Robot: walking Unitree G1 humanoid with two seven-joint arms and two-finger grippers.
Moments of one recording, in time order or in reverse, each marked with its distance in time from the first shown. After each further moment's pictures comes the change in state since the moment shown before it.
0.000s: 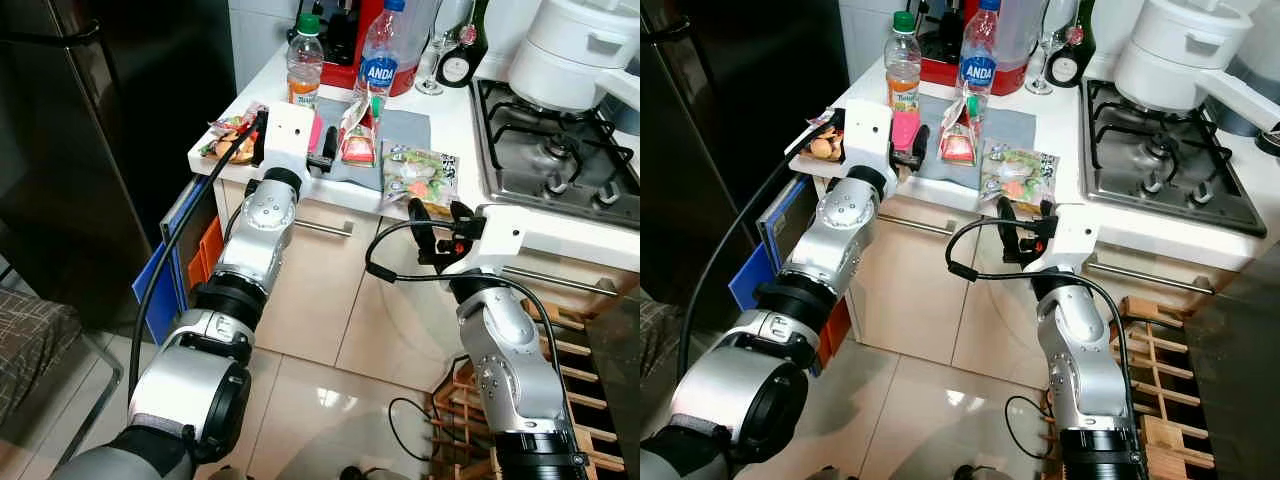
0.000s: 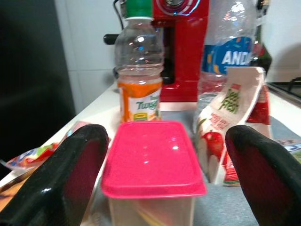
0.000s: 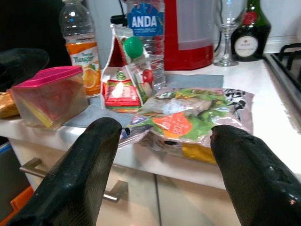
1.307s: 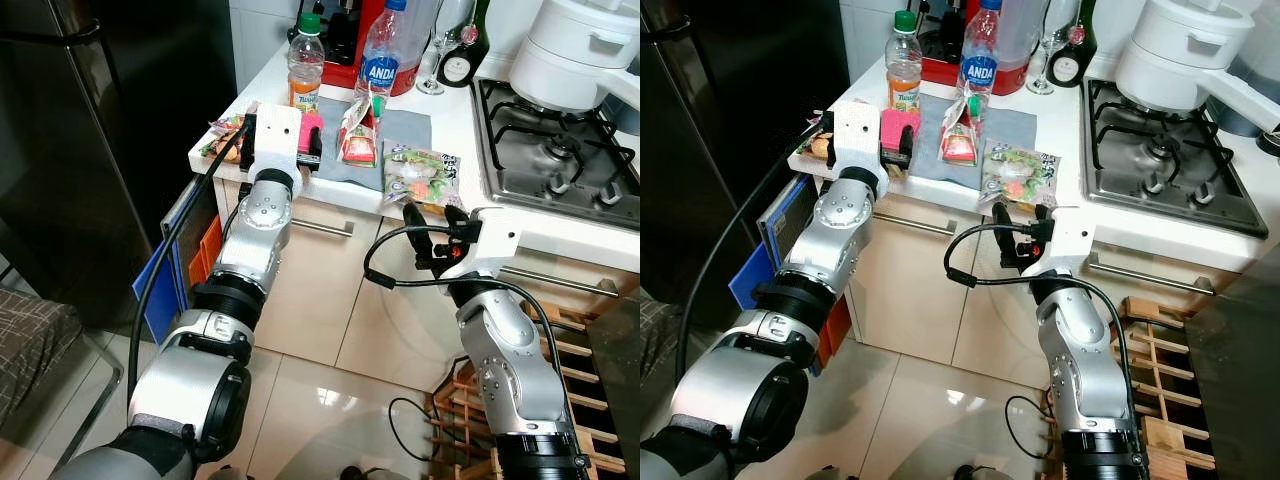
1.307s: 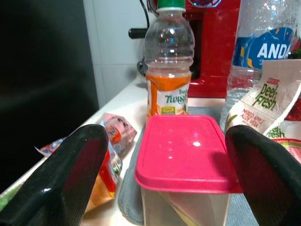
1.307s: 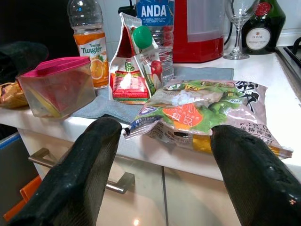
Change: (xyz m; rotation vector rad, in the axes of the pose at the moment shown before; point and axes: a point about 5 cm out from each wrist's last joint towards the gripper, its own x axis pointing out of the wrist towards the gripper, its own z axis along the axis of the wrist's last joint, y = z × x) left arm 0.000 0.003 0.000 0.034 0.008 0.083; right arm -0.001 0.000 -0.003 0.000 0.027 0.024
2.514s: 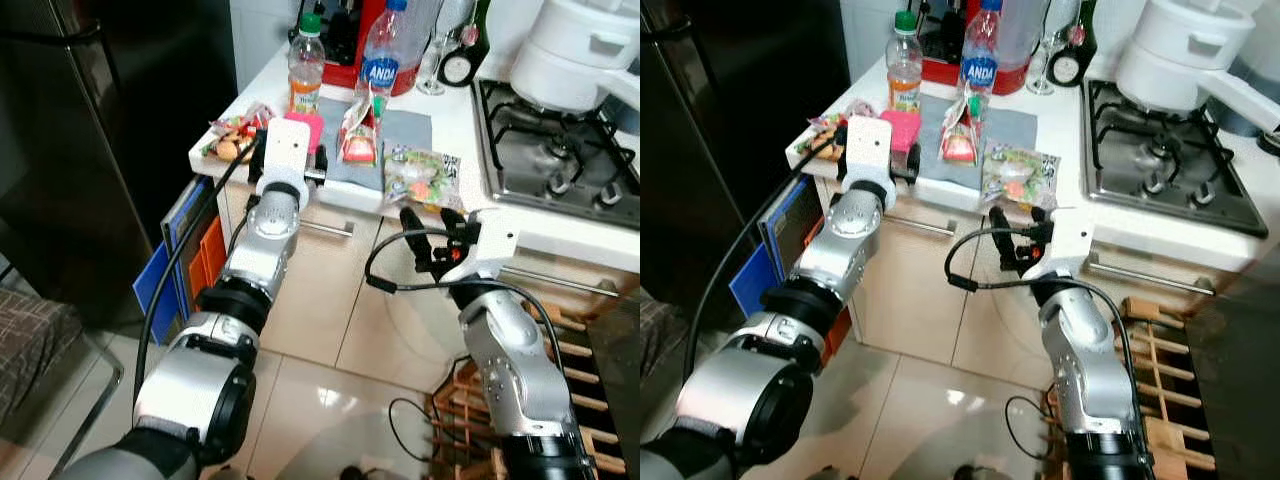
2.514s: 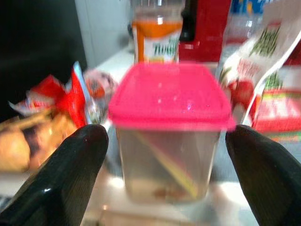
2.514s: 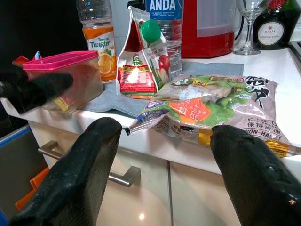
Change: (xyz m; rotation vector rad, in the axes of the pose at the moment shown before) left arm -0.005 -0.008 -0.030 -0.021 0.142 -0.019; right arm -0.001 -0.002 -0.001 0.004 0.025 0.047
